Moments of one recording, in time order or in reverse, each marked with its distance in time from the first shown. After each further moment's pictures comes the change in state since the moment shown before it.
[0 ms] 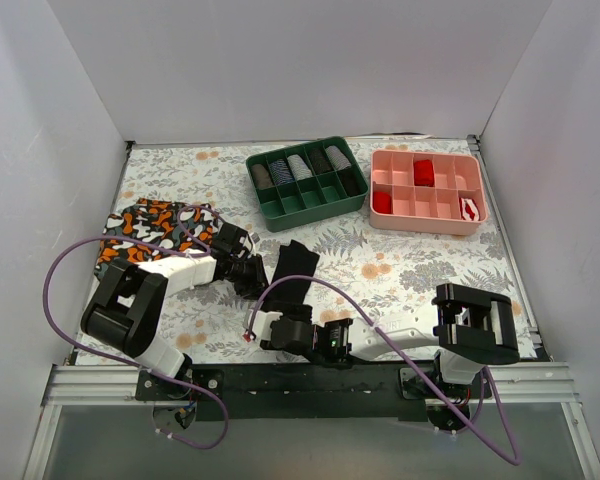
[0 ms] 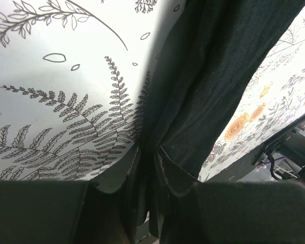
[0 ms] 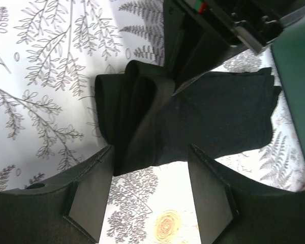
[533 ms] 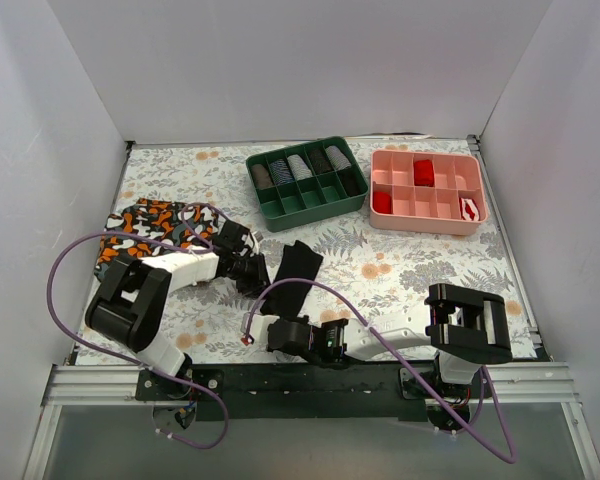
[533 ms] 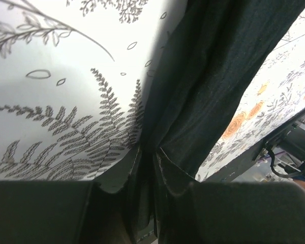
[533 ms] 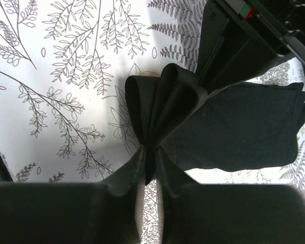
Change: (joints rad) left arm 0.000 0.044 0.036 -0.002 0.033 0.031; right arm 0.000 0.036 0.016 -0.016 -0.063 0.006
